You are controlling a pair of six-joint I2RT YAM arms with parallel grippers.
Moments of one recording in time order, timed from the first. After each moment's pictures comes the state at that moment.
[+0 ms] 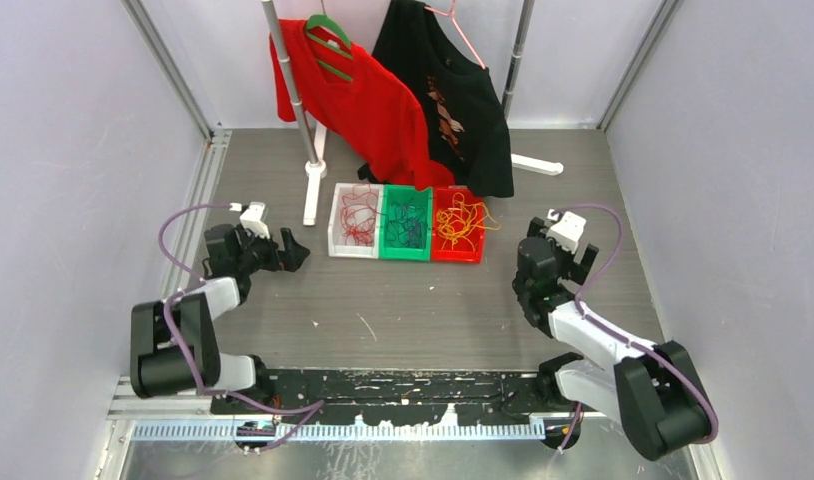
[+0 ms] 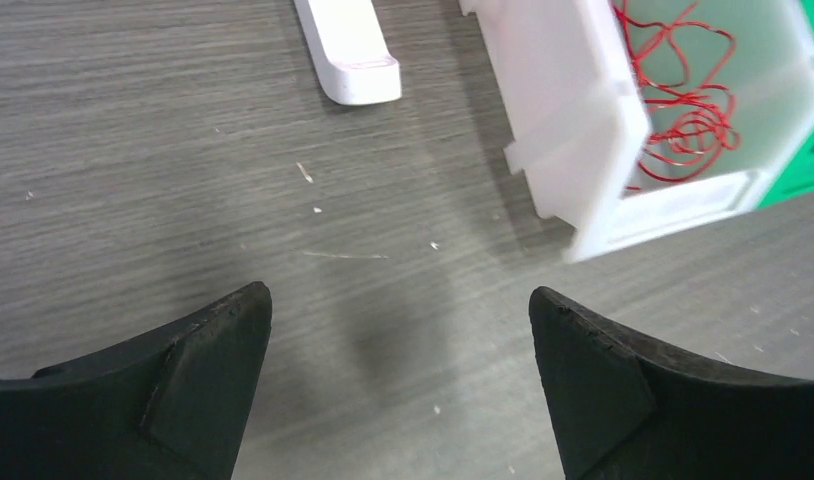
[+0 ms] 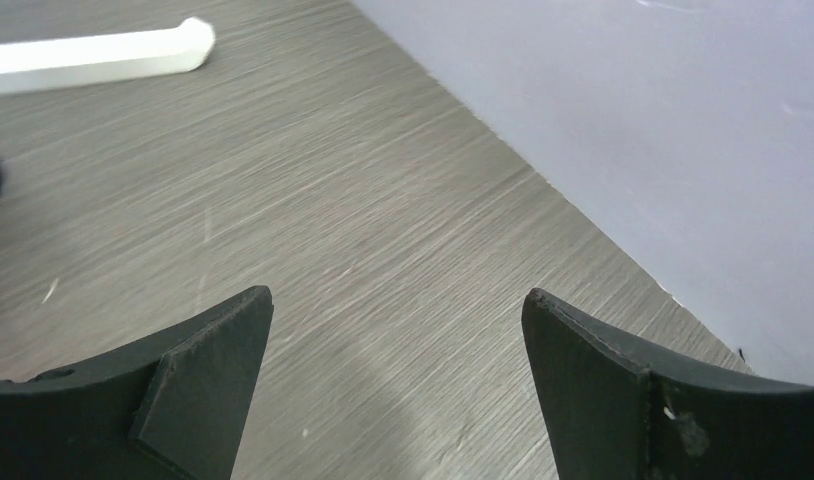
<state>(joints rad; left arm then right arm) 0.20 1.31 0.46 0.26 0.61 0.04 0.39 1.04 0.32 0.40 1.07 0.12</state>
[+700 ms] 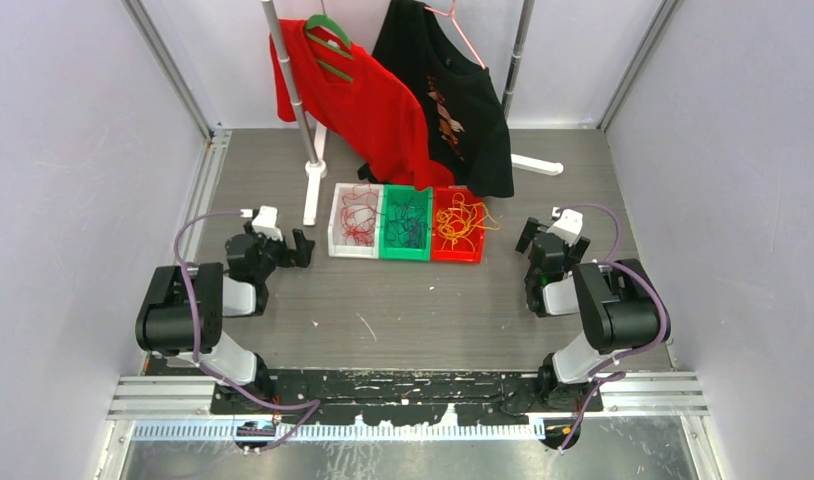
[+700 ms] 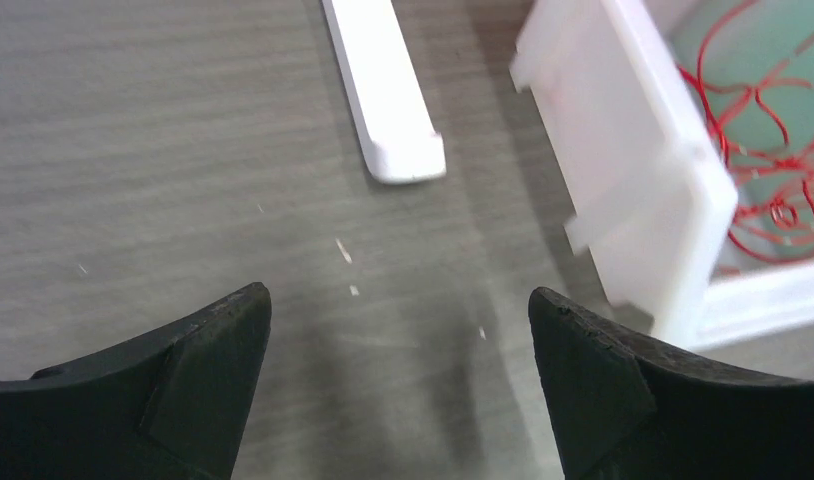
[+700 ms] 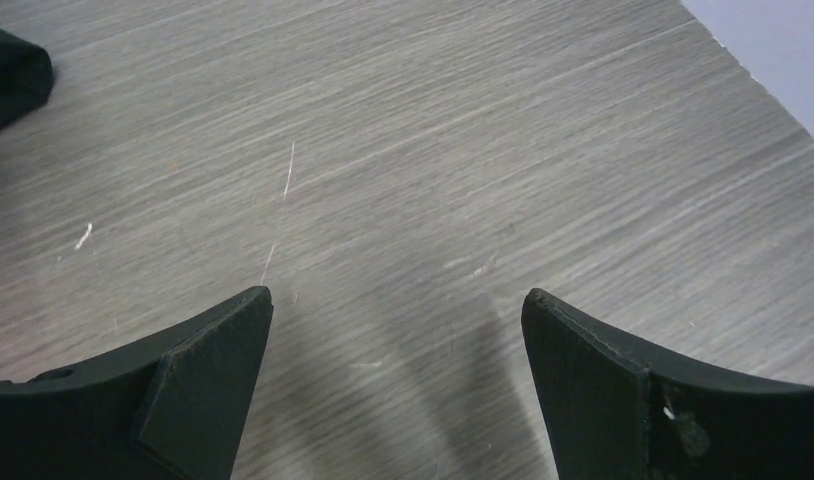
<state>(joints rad) 0.08 1.58 0.29 0.97 0.39 -0.01 0.10 1.58 0.28 0.96 0.58 0.17</state>
